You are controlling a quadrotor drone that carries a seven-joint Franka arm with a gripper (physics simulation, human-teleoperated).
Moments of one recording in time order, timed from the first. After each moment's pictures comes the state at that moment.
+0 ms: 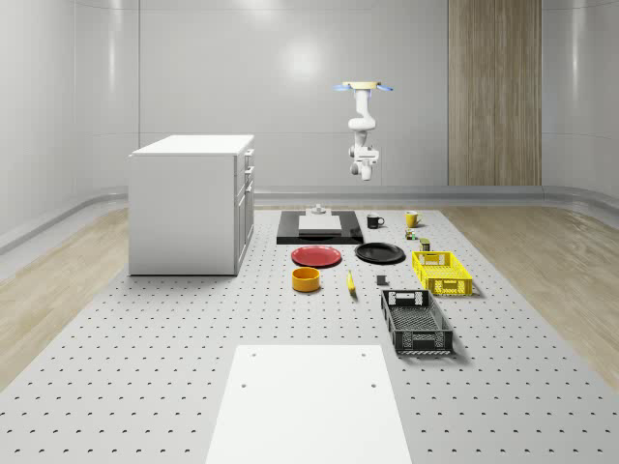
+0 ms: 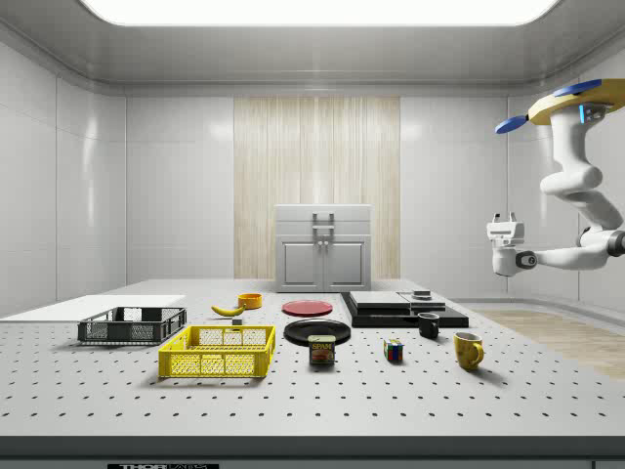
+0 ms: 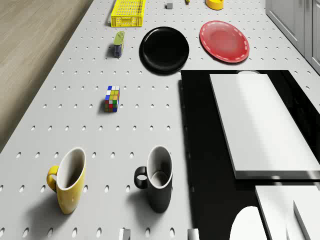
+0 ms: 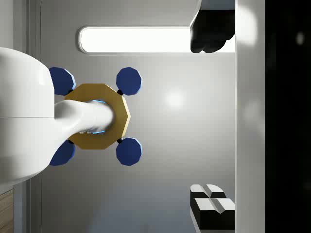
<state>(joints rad) 0.00 -0.79 0.00 -2.34 0.00 1.55 0.79</state>
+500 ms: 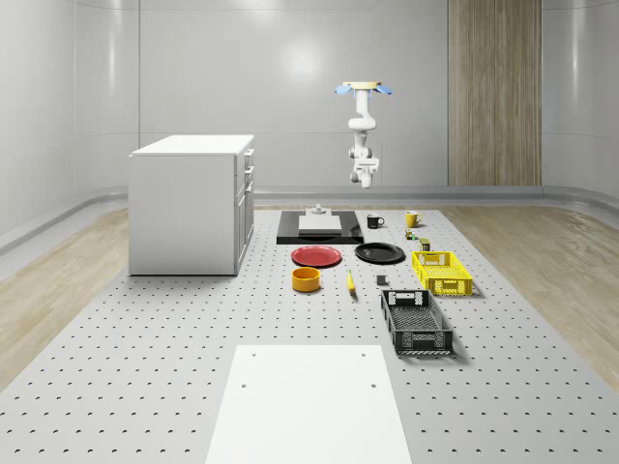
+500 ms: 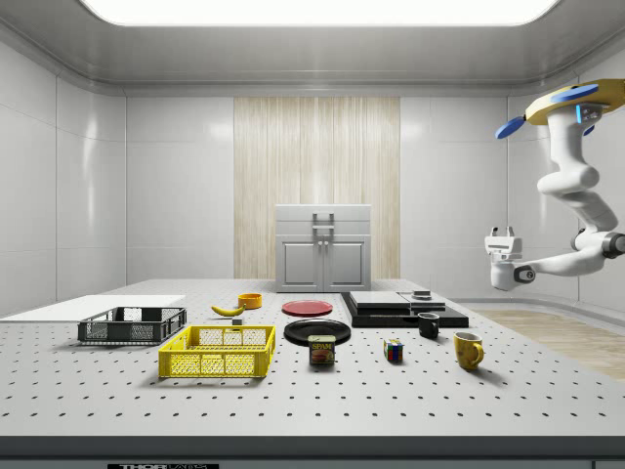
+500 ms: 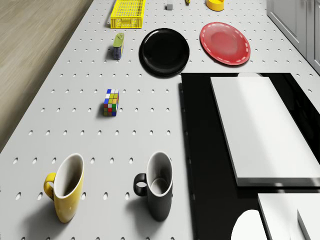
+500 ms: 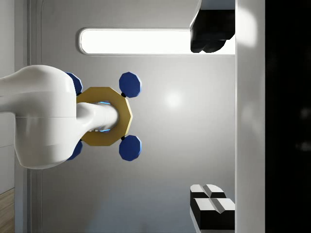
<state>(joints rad) 0.00 -0.73 0.00 -2.13 0.00 1.41 0.78</state>
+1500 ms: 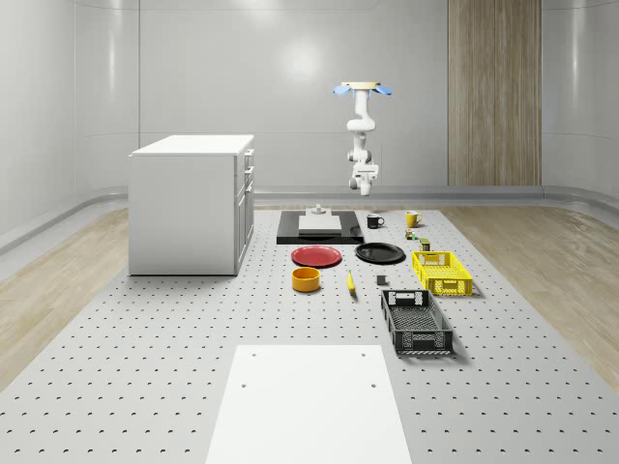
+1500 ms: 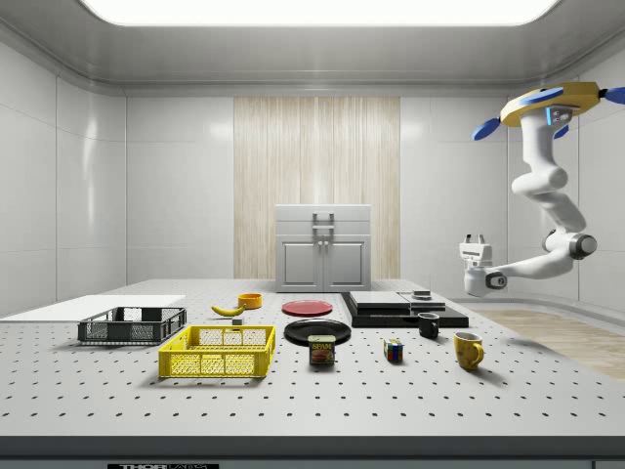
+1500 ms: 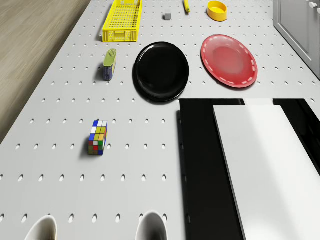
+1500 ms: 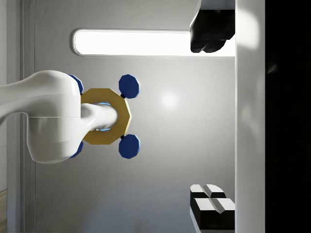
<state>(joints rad) -0.01 -0.70 0.00 -2.04 0.00 1.36 0.78</state>
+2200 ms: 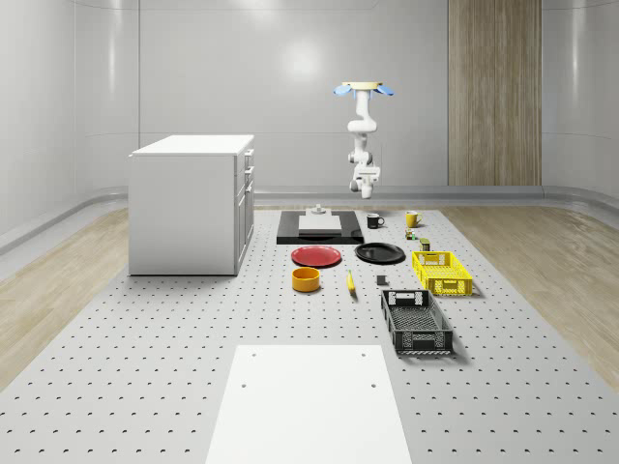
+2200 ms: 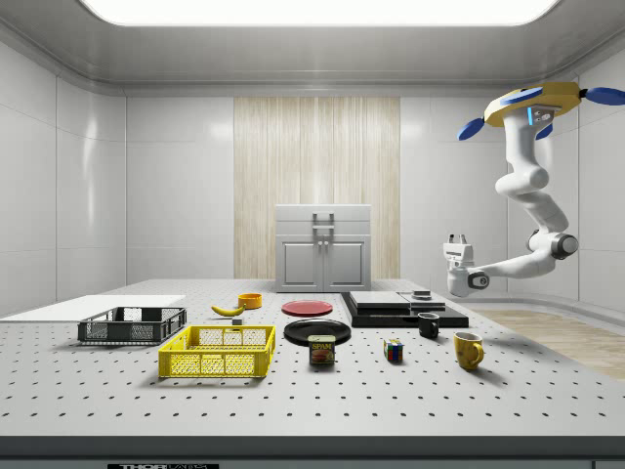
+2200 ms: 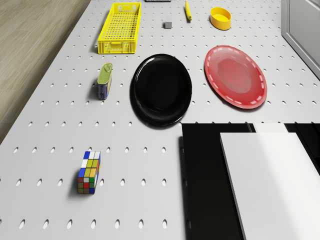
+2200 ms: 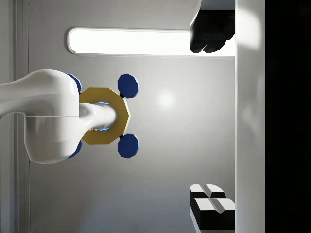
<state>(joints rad) -0.01 -0.71 0.01 -2.05 0.00 1.37 0.78</state>
